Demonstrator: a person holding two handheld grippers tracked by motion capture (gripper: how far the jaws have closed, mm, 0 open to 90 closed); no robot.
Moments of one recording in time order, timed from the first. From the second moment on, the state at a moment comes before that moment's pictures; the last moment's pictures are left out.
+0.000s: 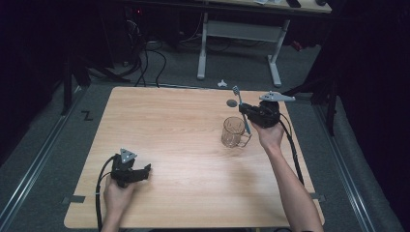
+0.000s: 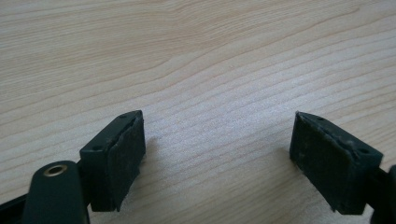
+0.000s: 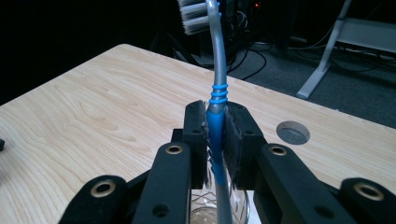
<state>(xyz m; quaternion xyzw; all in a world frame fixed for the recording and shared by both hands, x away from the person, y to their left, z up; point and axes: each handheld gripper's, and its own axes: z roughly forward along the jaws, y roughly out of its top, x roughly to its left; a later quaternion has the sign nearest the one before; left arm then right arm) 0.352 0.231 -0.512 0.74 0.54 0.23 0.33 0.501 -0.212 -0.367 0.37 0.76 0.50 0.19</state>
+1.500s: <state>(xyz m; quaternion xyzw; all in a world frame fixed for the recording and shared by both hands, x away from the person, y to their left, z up) 0.352 0.231 -0.512 0.74 0.54 0.23 0.33 0.490 -0.218 -0.367 0.37 0.78 0.46 0.19</state>
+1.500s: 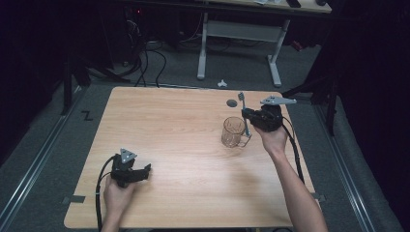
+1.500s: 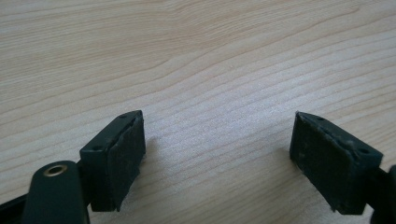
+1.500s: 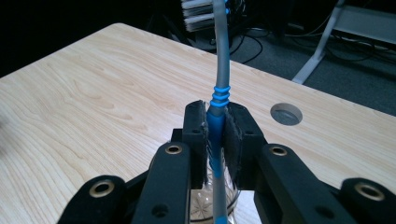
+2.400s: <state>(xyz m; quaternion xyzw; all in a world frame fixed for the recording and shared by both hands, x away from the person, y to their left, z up) 0.352 0.231 -0.512 0.74 0.54 0.23 0.33 0.481 -0.229 -0.369 0.38 0.79 0.45 0.19</state>
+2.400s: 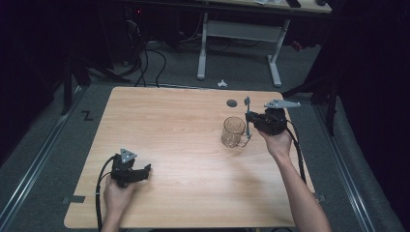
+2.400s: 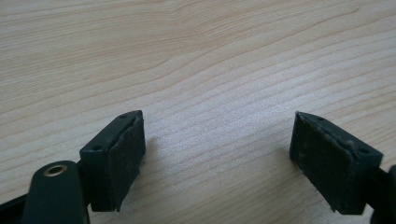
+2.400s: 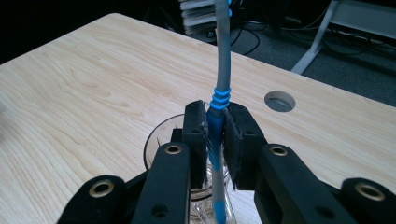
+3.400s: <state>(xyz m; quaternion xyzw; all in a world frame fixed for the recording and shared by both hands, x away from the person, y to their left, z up) 0.352 0.231 -0.512 0.74 0.54 0.23 0.33 0.473 -0.237 -0.365 0.38 0.79 0.44 0.19</state>
